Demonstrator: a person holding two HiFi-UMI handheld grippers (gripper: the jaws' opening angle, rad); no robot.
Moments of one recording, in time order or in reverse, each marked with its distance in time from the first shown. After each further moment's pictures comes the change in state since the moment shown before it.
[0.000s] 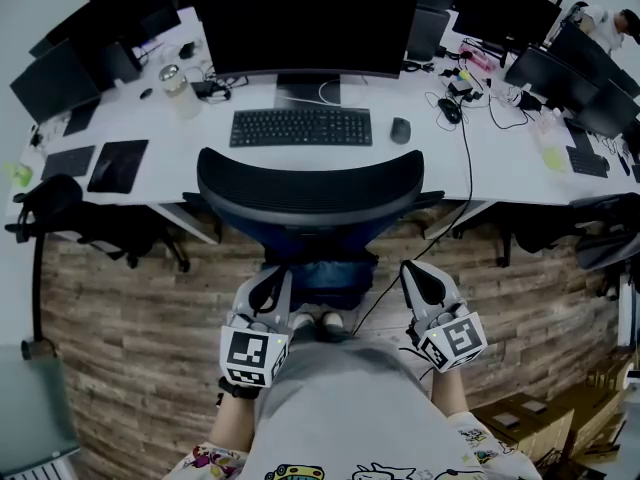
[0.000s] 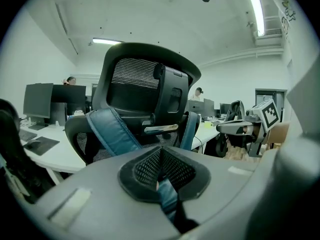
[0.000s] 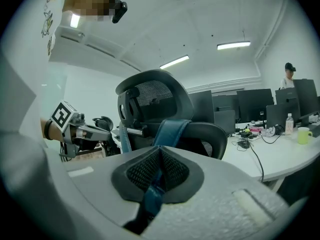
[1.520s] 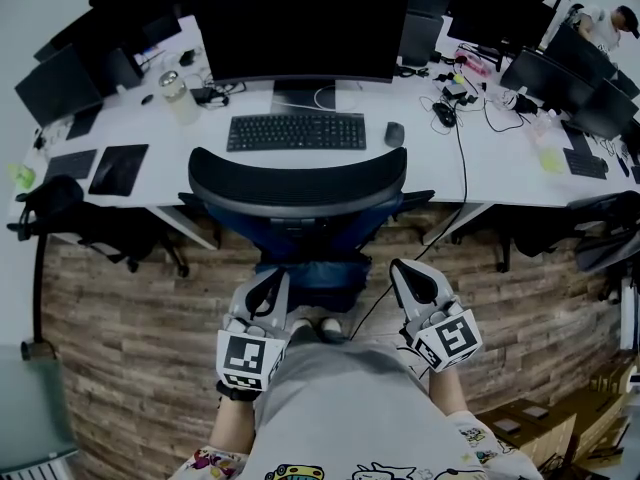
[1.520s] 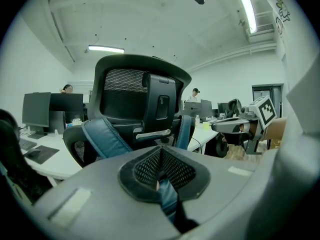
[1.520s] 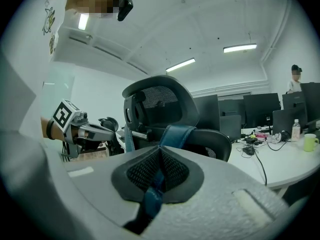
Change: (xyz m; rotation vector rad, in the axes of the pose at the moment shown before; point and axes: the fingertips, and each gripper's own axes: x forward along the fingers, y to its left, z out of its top) left arm -0.005 -0.016 0.011 0.066 -0.049 0.008; right arm -0.002 0.006 0.010 -0.049 -0.032 0.059
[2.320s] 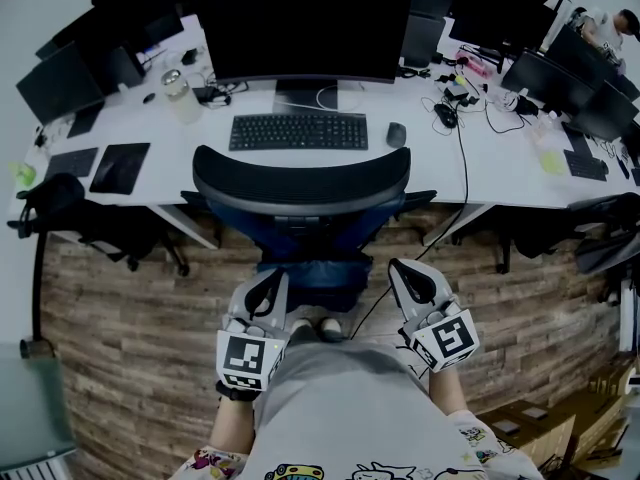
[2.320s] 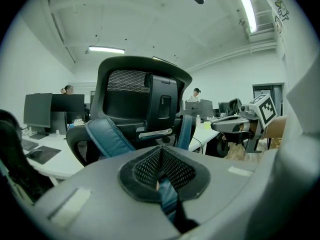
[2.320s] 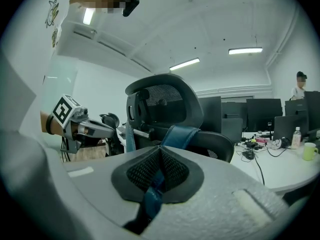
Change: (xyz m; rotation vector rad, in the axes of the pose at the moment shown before) left arm -0.004 0.005 -0.004 0.006 0.001 0.010; right arm 0.006 0.006 0.000 -0.056 0.025 0.000
